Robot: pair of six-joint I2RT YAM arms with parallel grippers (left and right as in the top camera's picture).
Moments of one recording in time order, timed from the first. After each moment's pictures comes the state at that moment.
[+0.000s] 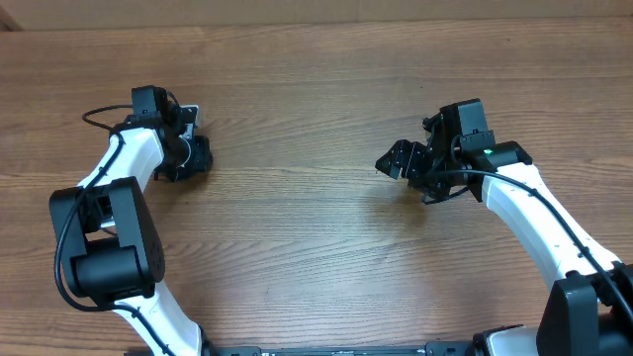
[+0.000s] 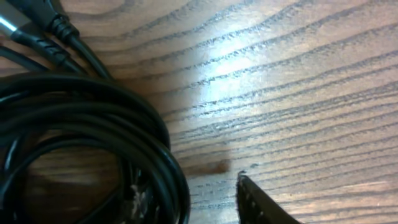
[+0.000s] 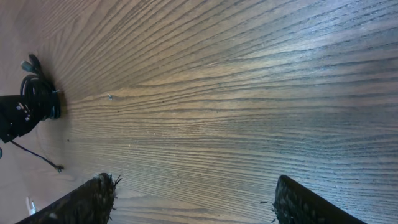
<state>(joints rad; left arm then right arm) 0.17 1.98 1.27 -0.58 0.19 0.14 0.20 1.56 1.05 -0.64 -0.45 0.57</state>
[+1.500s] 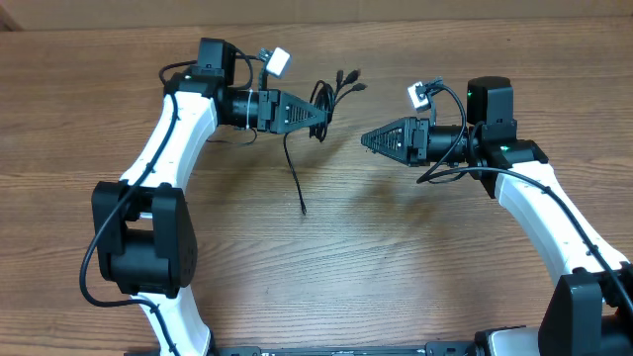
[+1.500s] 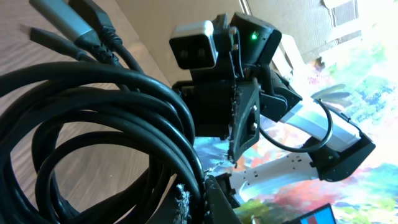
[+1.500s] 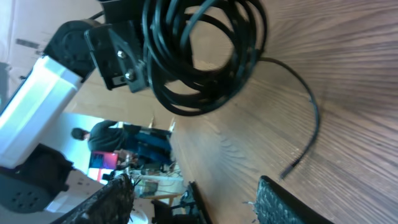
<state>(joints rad) -0.12 2.00 1.59 -0.83 1.54 0.16 0.12 1.56 1.05 -0.23 -1.20 0.48</state>
